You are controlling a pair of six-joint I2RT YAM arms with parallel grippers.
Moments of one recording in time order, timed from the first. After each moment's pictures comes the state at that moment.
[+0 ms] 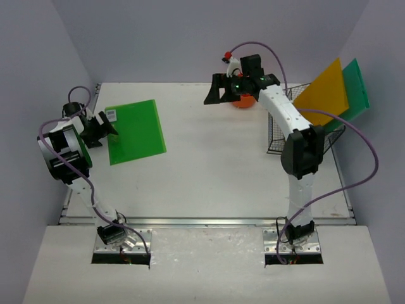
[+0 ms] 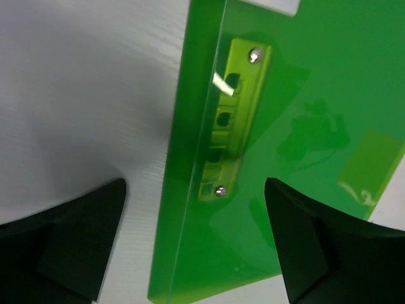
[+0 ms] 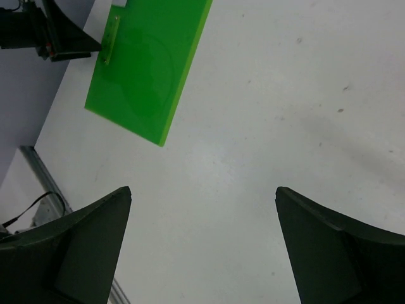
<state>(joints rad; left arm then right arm) 0.49 2.02 1.40 -0.48 0.33 -0.19 0.31 2.11 2.00 -0.60 -0.59 0.17</state>
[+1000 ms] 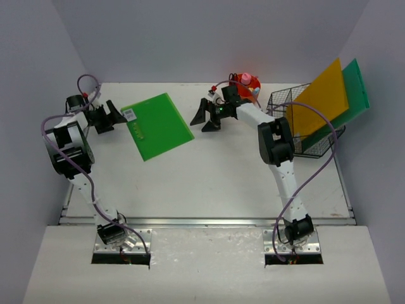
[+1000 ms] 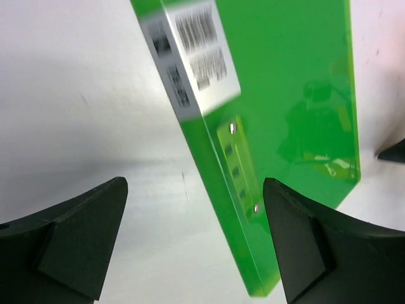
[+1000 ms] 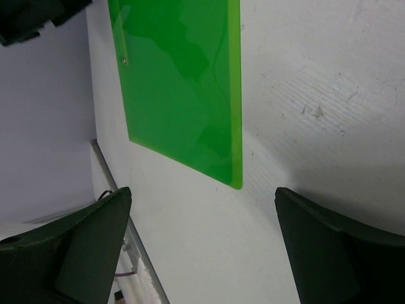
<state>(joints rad) 0.43 2.09 1.46 -0.39 0.66 -0.10 0.35 2.55 2.03 -0.34 -0.84 0.51</state>
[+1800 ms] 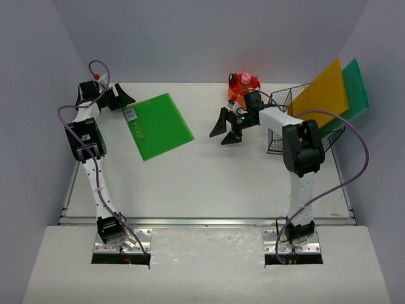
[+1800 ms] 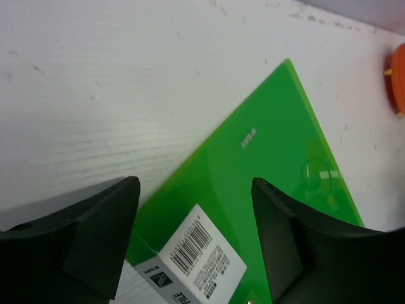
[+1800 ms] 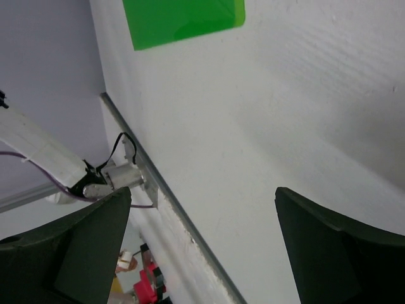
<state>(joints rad) 0.37 2.63 2.19 -0.25 0.83 -0.18 0.25 2.14 1.51 -0.46 -0.90 0.39</state>
